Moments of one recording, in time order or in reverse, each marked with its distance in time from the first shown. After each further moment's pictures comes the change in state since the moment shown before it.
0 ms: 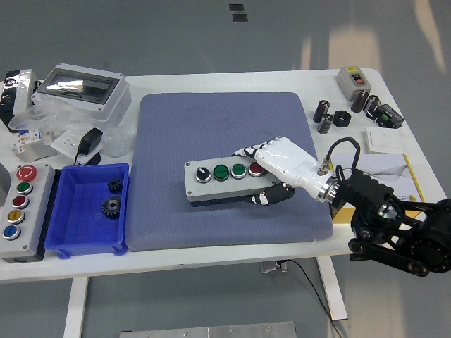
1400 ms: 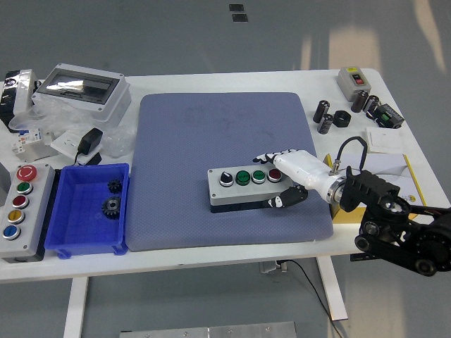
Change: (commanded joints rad) left arm -0.001 0.006 -0.010 0.000 0.025 -0.009 -0.005; right arm -0.042 -0.031 0.076 0.013 0.207 0.194 -0.103
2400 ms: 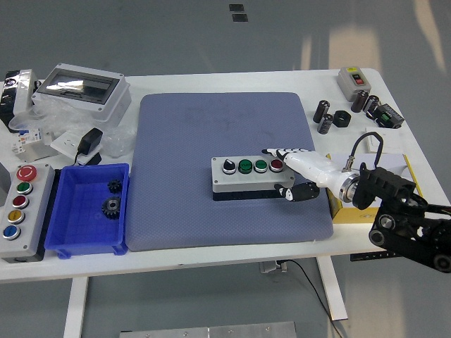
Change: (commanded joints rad) left arm 0.010 -0.001 -0.014 0.000 0.040 -0.011 0.001; right arm 0.001 -0.083 0.028 0.077 0.127 0.066 0.011
